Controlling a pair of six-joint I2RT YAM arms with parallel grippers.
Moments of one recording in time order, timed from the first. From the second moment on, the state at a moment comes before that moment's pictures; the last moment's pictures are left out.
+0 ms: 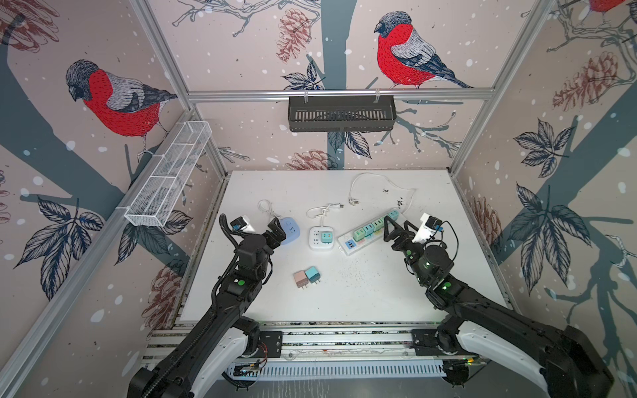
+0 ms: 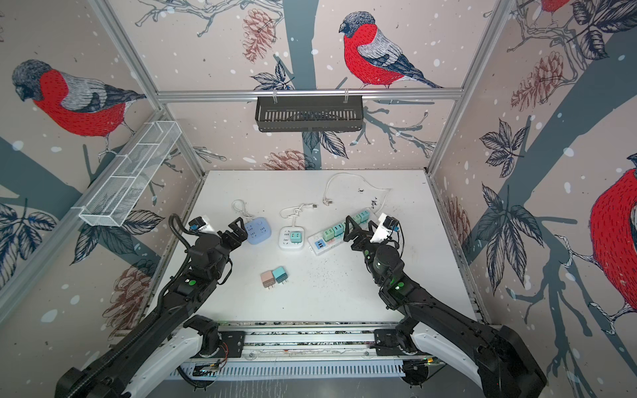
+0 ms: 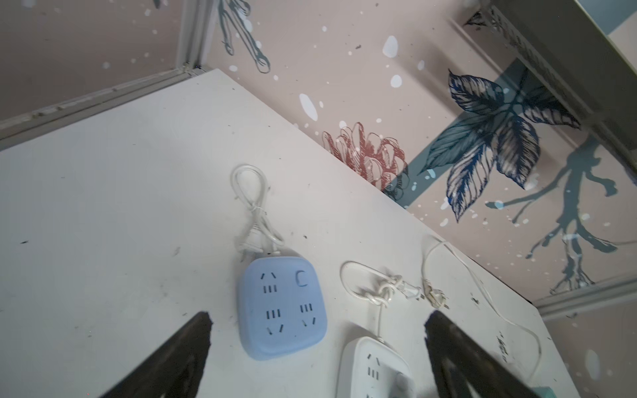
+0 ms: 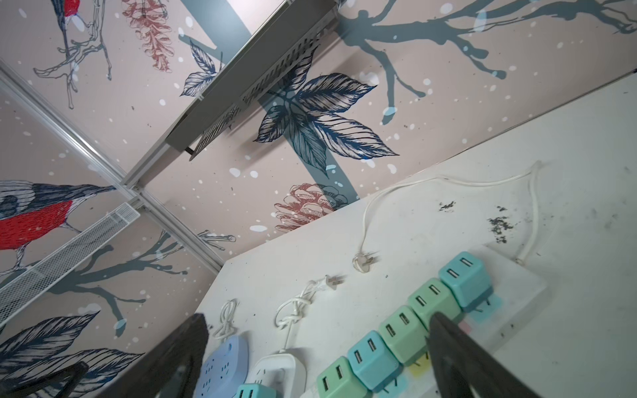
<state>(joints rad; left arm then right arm) -0.34 0.77 0.39 0.06 -0.41 -0.70 0.69 0.90 0.31 0.61 0.37 0.59</state>
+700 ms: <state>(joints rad) -0.34 0.88 0.25 0.14 -0.55 -0.60 1.05 1.63 0.71 0.42 0.27 0.37</state>
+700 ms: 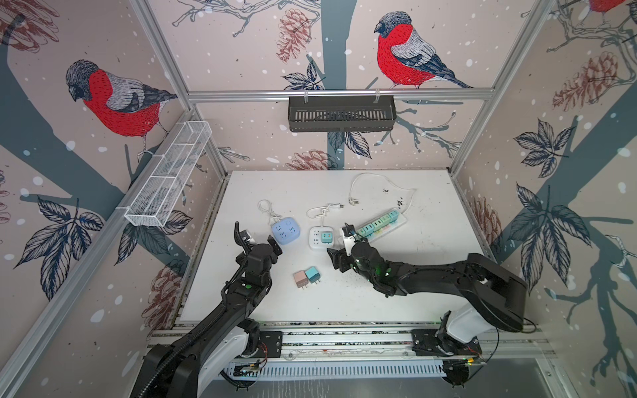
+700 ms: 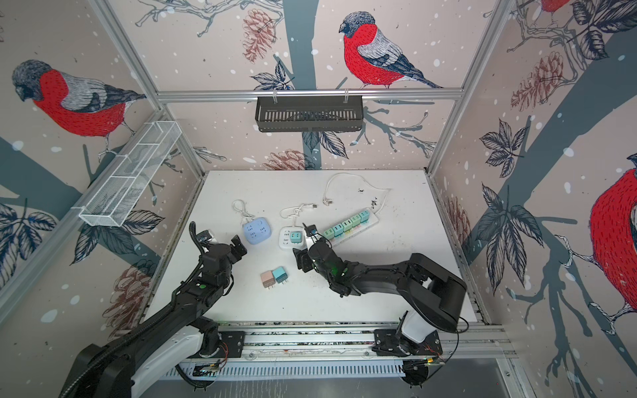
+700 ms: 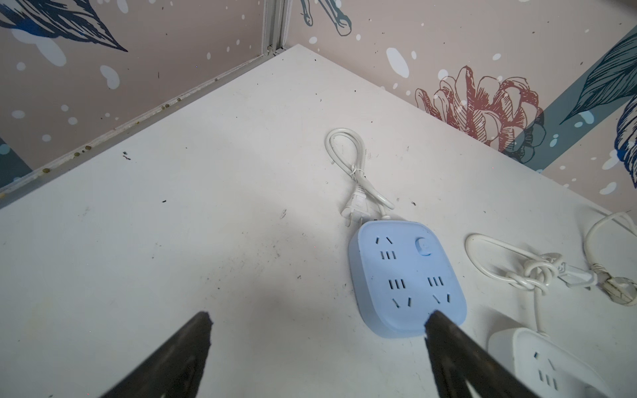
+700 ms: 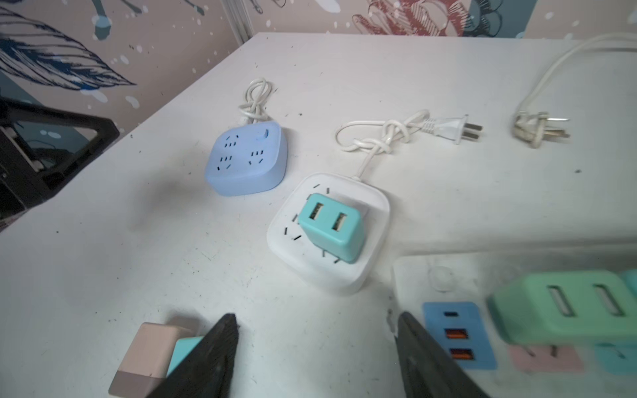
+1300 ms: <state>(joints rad) -0.34 0.81 0.21 0.16 -0.55 -0.60 1.21 1.81 0.79 0.37 0.27 0.36</state>
